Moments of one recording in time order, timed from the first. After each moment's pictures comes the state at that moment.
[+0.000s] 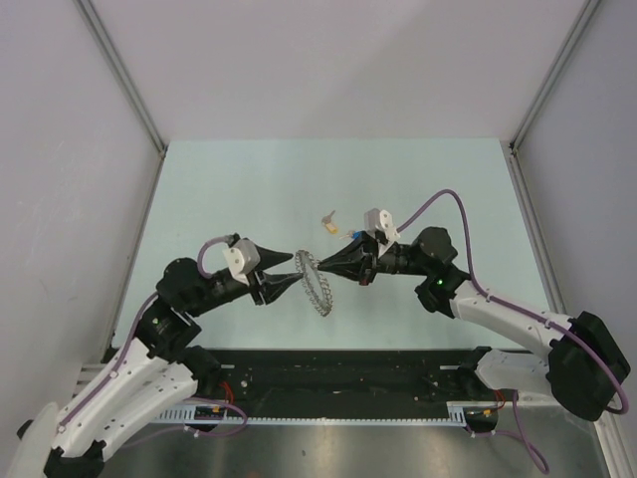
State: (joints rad) left arm -0.67 0.54 0.62 -0.08 0.43 0.04; right arm 0.76 1.17 0.68 0.71 -0.80 0.16
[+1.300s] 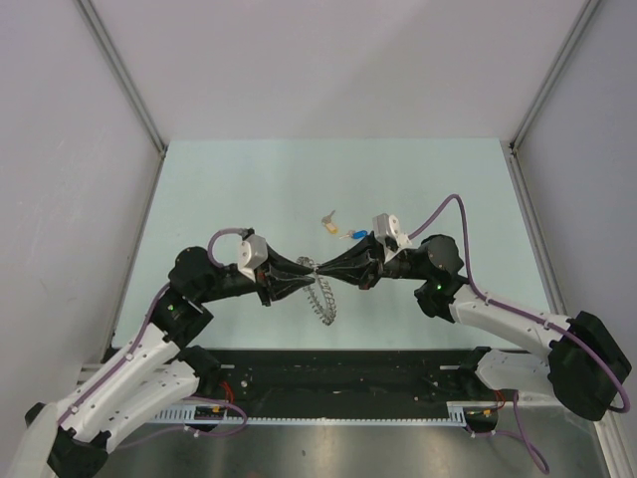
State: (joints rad) left arm -0.64 0.66 0.61 0.10 0.72 -0.10; right arm 0.79 1.16 0.62 0.95 -0.80 0.27
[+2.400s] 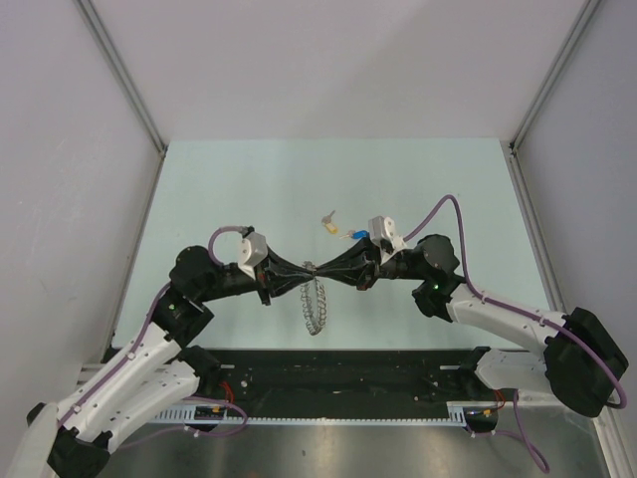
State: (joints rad) left arm -0.62 0.67 0.60 0.11 0.73 -0.12; right arm 0.80 1.19 0.62 0.94 -0.81 0.23
